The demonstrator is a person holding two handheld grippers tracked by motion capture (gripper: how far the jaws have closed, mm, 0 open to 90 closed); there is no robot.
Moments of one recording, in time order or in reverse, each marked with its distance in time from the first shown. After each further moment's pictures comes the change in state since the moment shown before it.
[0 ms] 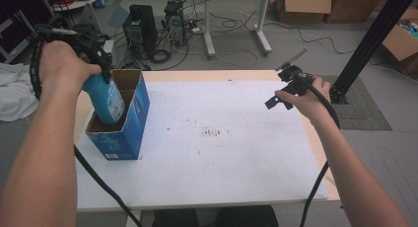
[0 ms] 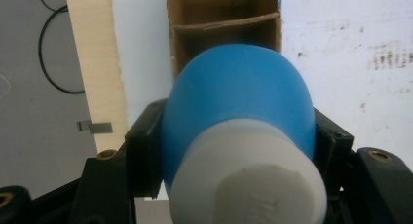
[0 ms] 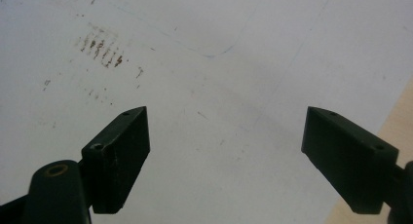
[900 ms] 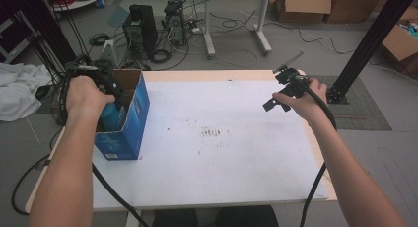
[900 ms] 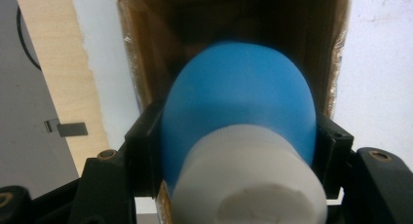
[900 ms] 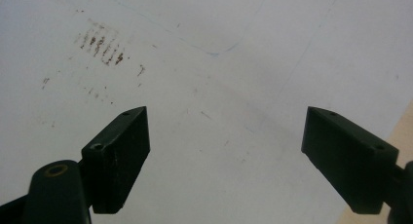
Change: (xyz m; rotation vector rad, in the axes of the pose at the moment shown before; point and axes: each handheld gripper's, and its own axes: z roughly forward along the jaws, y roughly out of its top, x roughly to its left) left arm -0.005 -0.002 0.091 0.092 -0.001 0.014; right arm 0.001 0.000 0.010 0.007 0.008 -0.009
